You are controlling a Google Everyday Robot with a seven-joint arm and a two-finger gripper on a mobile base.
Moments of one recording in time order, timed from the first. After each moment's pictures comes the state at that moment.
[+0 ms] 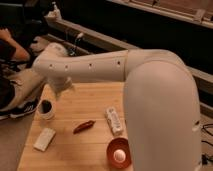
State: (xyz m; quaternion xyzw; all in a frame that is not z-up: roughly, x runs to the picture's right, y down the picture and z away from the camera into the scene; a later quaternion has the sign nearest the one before) arm -0.172 -0.016 0.739 -0.22 0.08 0.48 0.85
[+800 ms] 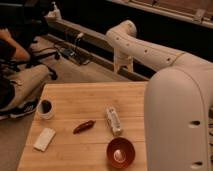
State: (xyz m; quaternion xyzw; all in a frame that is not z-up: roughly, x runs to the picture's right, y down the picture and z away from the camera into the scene) arm 0.157 -0.075 0.812 -0.10 0.25 0.72 0.64
